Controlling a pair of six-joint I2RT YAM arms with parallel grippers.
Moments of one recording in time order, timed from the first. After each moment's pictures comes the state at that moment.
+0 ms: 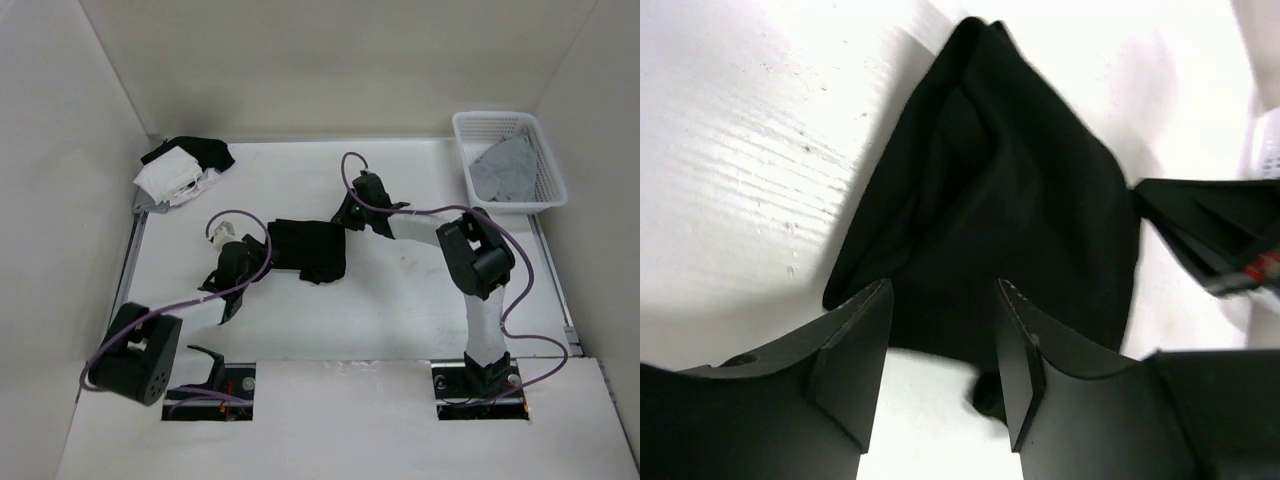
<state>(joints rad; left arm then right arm) -0.35 1.32 0.30 0.50 -0.12 -0.97 0.56 2.05 1.31 0.06 -0.08 0.83</state>
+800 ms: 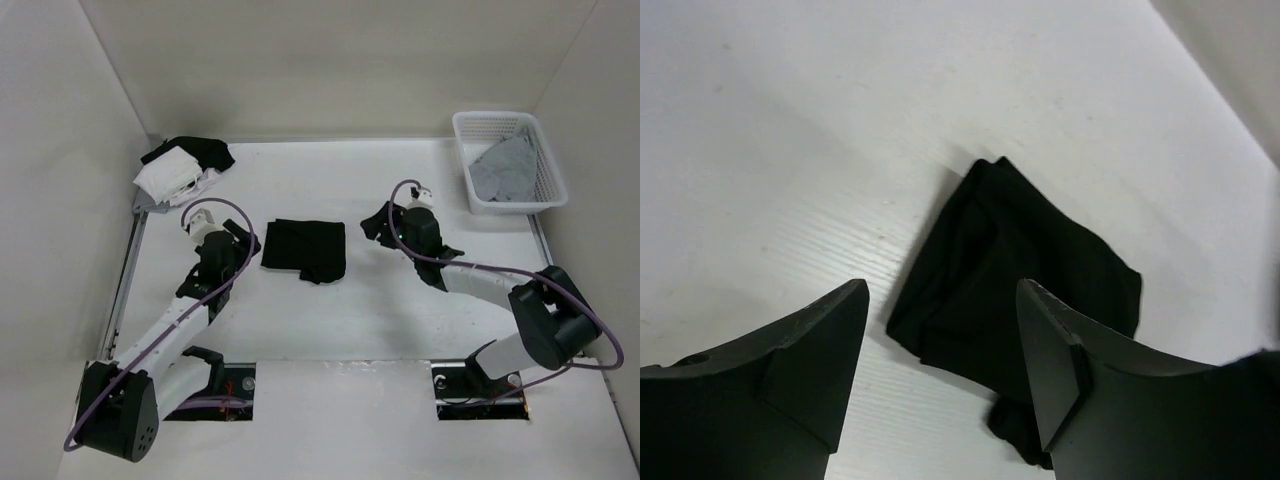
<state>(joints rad) -0.30 0.96 0.42 0.09 -0.31 -0.83 0.54 1.47 0.70 0.40 0.10 0.76</state>
